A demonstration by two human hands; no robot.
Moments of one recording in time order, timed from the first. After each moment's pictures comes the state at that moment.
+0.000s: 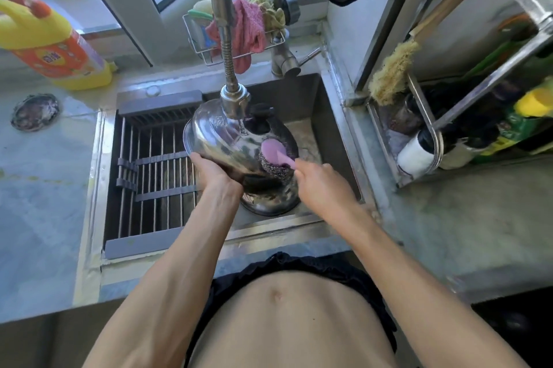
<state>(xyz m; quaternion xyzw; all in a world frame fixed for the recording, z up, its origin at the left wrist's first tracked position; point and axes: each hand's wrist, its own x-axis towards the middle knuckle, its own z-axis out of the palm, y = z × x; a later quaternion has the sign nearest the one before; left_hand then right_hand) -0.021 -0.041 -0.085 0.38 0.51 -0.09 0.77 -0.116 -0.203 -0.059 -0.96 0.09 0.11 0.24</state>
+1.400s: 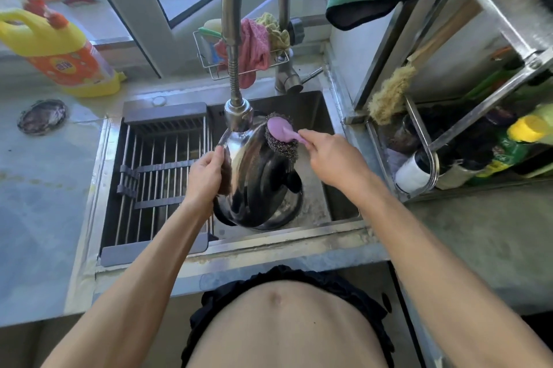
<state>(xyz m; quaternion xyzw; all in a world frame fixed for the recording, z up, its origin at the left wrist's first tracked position) -0.027 -0.005 -0.070 0.75 0.18 -0.16 0.62 -0.067 -0.240 -0.019 -0.97 0.06 0.06 0.24</state>
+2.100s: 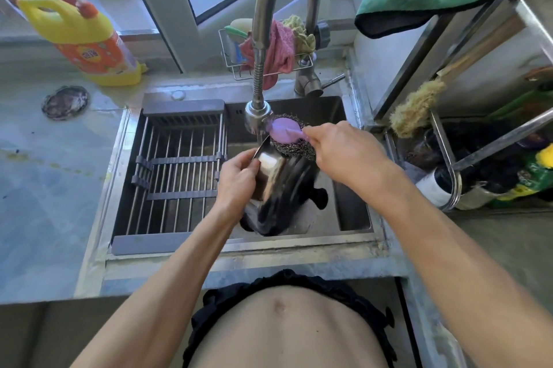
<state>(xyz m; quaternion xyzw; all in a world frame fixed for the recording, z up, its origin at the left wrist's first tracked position) -0.042 -0.031 -0.062 0.75 0.11 -0.14 0.64 -0.045 -0.223 0.029 -0.99 -0.02 0.08 0.10</state>
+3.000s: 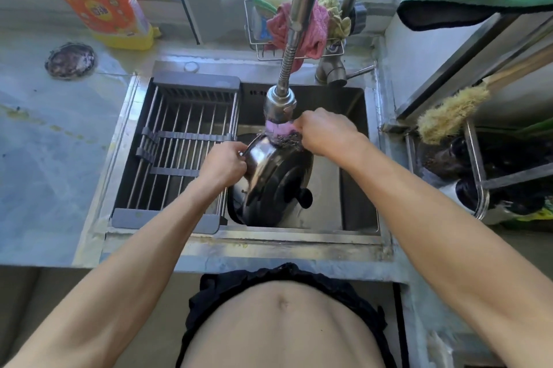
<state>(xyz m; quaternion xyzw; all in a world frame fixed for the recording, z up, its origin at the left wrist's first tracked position) 0.002 0.019 -0.092 0.94 0.05 -0.20 0.28 0.023 -0.182 -0.013 -0.97 -0.07 0.22 0.04</state>
